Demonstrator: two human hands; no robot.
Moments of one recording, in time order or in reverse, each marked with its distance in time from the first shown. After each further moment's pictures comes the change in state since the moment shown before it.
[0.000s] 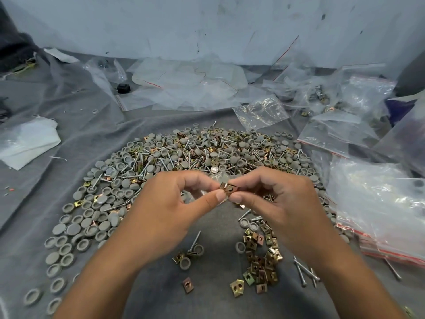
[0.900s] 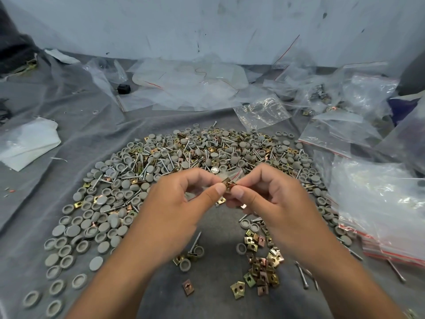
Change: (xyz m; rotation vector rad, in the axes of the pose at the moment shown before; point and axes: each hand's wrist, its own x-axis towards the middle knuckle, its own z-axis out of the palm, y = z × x) left_hand 0.000 0.001 0.013 -0.085 0.061 -0.064; right_hand -0.001 -0.009 0.007 0.304 -0.039 0.280
